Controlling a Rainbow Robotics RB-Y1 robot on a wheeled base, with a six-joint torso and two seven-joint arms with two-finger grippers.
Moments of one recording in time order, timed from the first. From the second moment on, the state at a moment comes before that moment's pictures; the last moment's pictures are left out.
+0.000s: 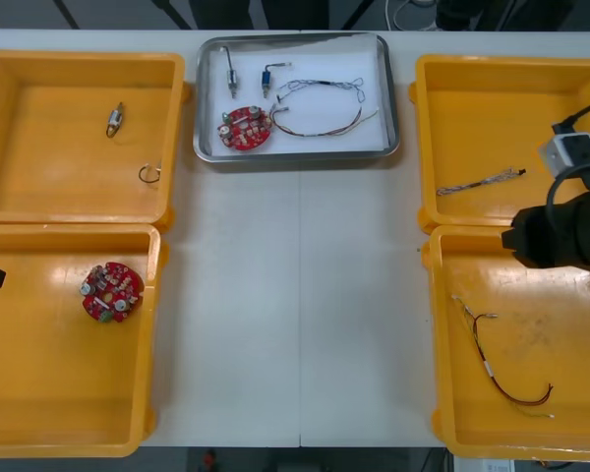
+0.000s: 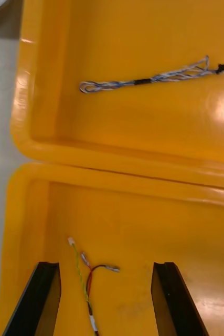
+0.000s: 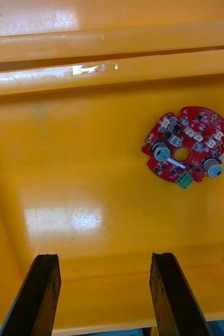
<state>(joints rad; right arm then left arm) -0.24 -0.45 -0.21 -2.35 -0.52 1.92 1.41 -0.08 0.89 0.35 -2.16 0.99 1.87 -1.34</state>
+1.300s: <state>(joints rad) -0.03 -0.53 -0.36 -2.36 -0.68 1.92 1.33 -0.08 0.89 0.35 -2.16 0.99 1.87 -1.34</state>
